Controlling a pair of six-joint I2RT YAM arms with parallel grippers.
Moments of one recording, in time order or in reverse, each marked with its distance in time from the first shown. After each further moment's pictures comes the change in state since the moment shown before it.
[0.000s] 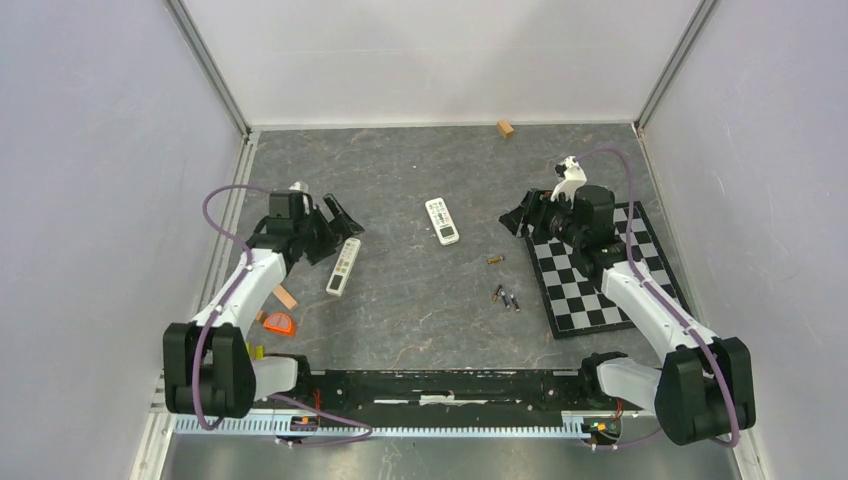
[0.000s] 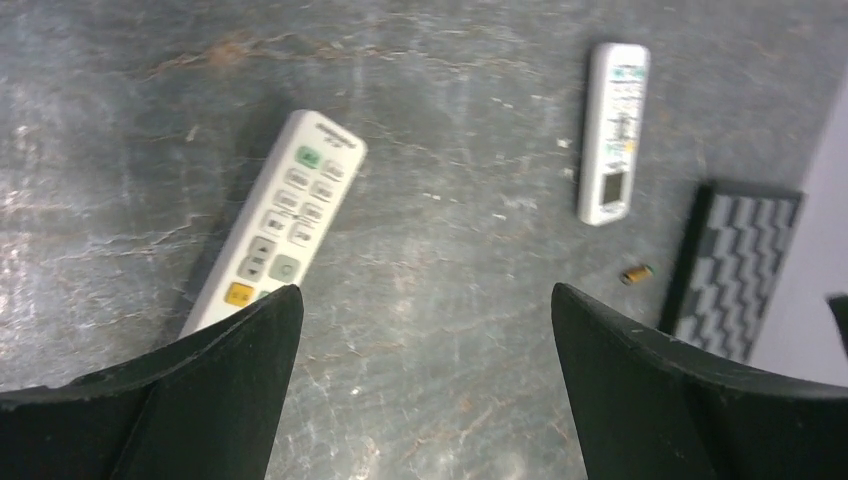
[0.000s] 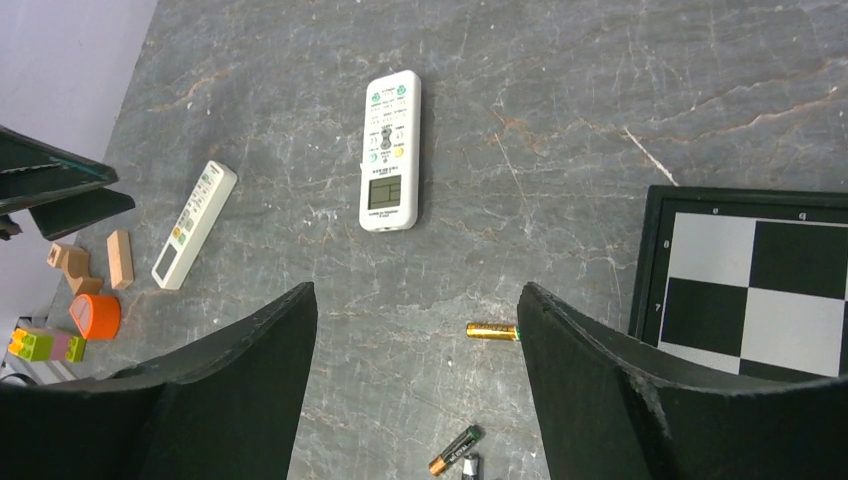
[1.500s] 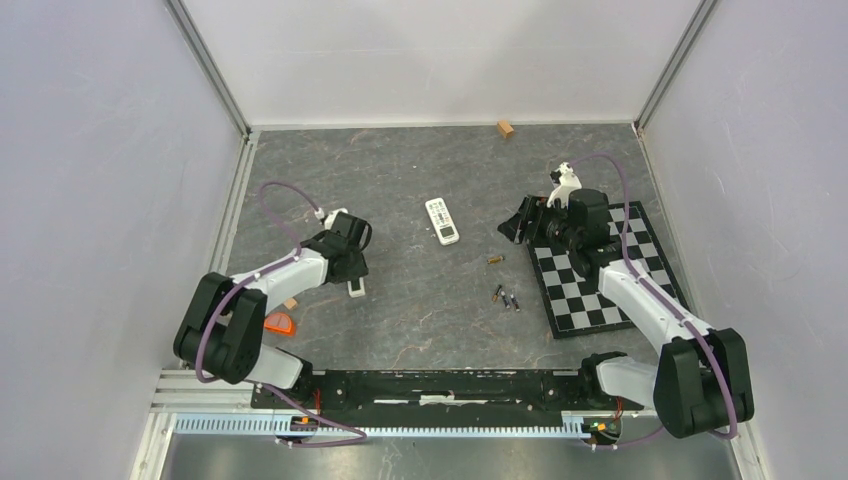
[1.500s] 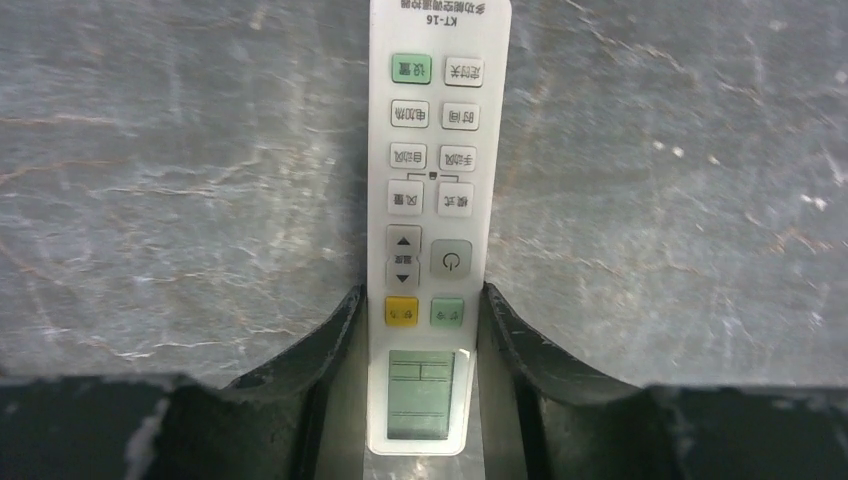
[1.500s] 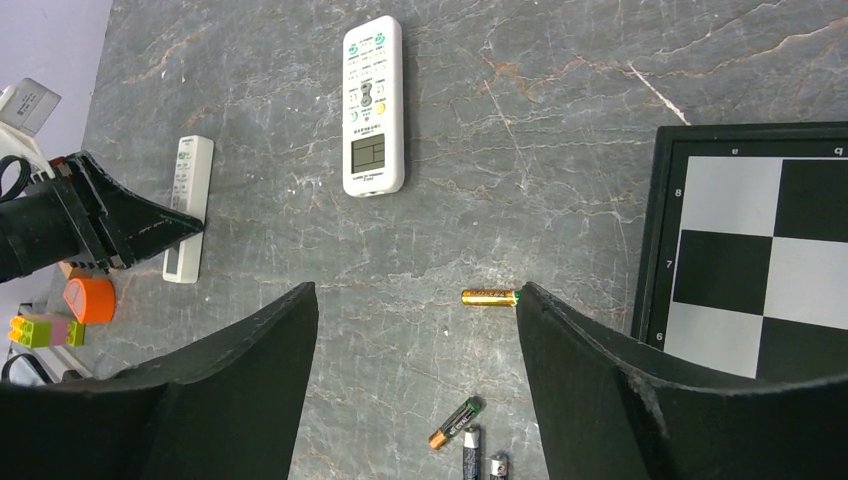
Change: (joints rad) left arm -0.359 0.222 -0.093 0.015 -0.597 -0.006; right arm 0.011 0.037 -0.019 -0.043 0.005 0.023
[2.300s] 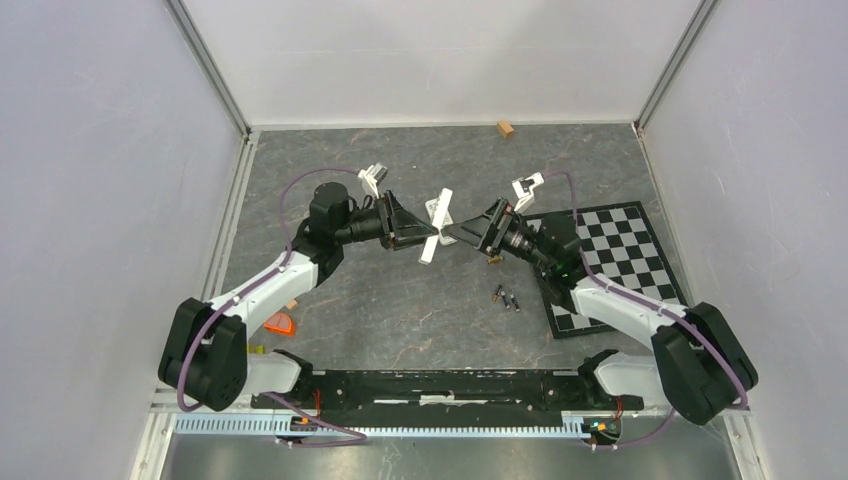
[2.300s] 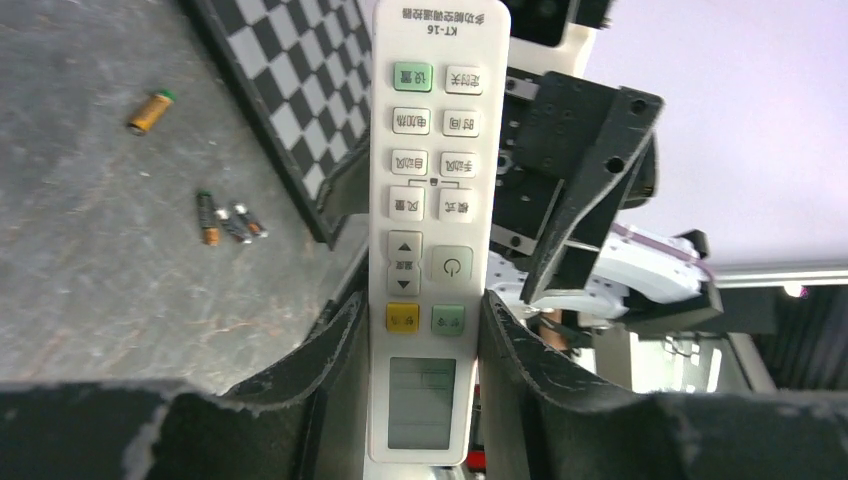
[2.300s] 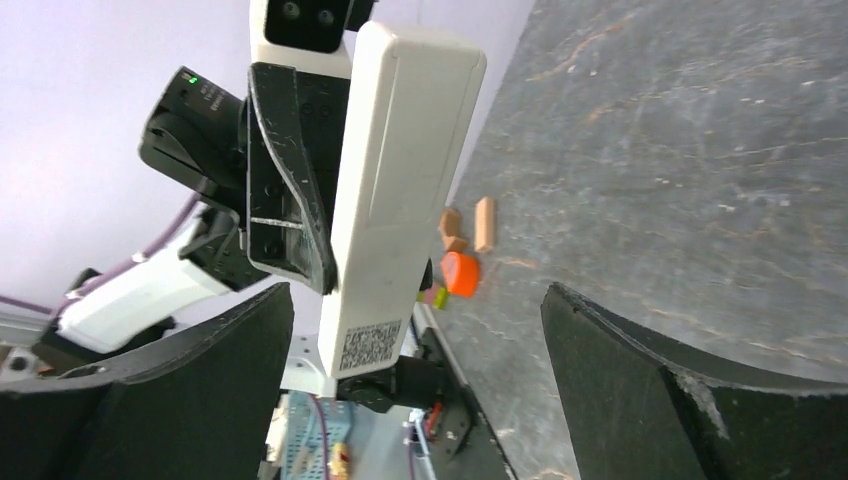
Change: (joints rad) left arm -0.015 -0.138 0.056 0.653 1.114 -0.429; right arm 0.302 0.049 -0.158 0.703 -0.134 0.649
